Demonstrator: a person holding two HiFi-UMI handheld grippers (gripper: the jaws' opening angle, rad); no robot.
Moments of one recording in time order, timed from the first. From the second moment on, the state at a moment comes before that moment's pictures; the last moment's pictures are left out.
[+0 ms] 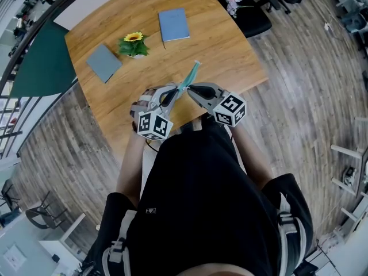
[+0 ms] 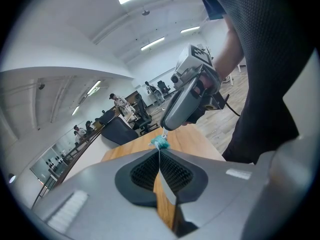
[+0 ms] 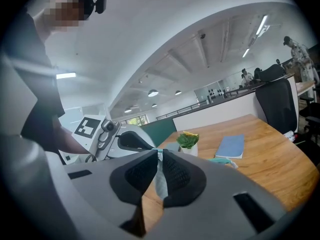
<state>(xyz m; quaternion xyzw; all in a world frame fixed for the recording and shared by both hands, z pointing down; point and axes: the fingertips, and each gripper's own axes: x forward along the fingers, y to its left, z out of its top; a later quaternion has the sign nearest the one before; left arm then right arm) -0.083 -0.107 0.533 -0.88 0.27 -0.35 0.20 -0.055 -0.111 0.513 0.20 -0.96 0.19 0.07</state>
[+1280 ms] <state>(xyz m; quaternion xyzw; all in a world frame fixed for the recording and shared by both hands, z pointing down) -0.064 -0.098 0.534 -0.88 0.24 -0.35 0.21 -0.045 -0.111 0.518 0.22 -0.95 0.19 0.07</state>
